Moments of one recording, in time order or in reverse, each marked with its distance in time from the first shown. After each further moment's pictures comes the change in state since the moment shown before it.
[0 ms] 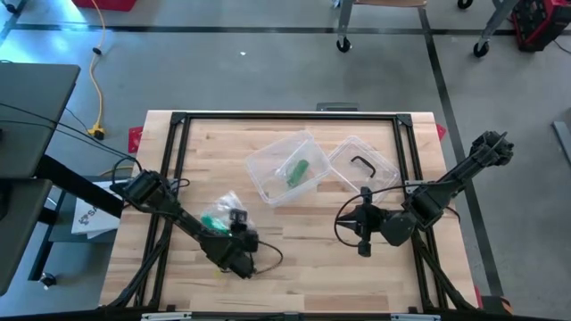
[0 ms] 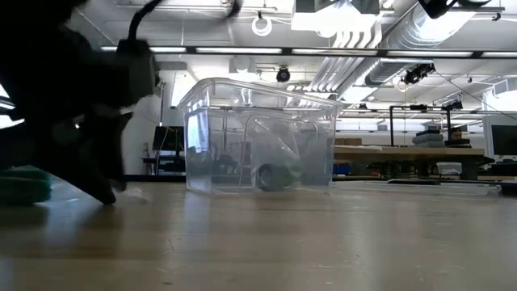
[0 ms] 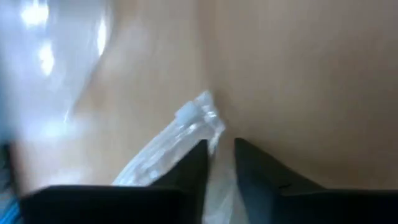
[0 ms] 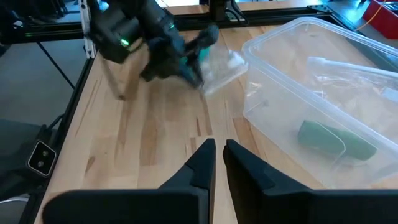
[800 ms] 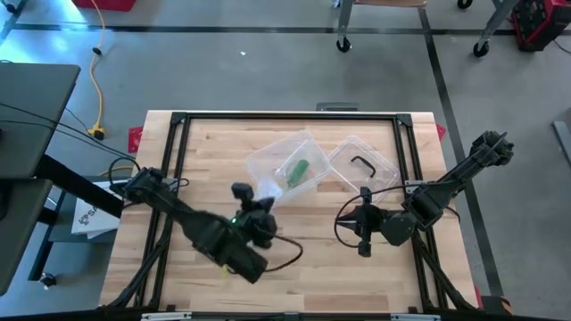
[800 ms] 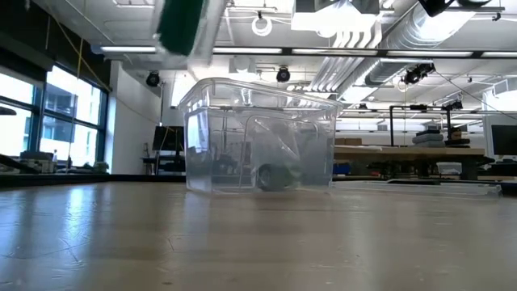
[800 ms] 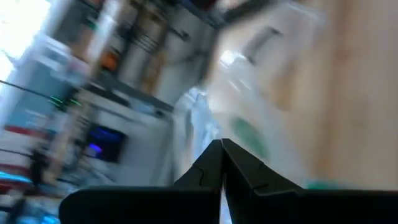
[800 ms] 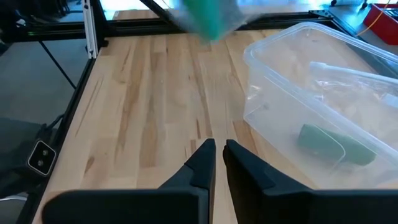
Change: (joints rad) left arm 0.036 -0.010 0.899 -0.646 -0.516 -0.047; right arm 0.000 0.000 0.000 0.013 0.000 -0.027
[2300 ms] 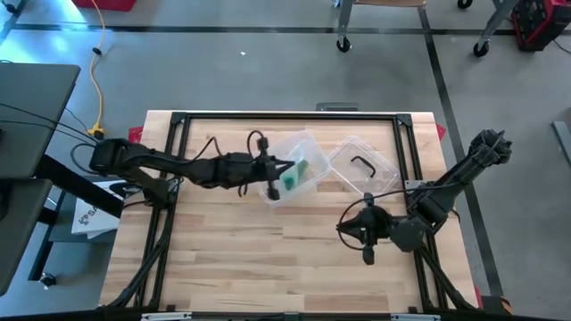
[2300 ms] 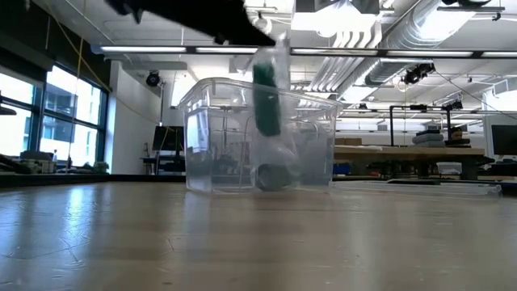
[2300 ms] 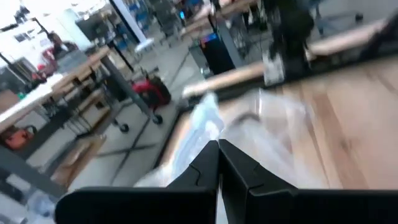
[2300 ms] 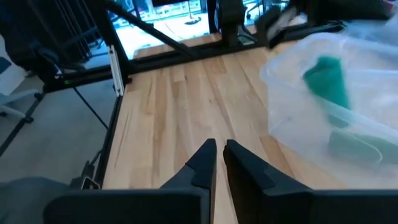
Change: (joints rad) left arm 0.568 -0.456 -1.124 1.870 0.746 0.895; right arm 0.077 0.001 0.000 0.101 0.068 0.123
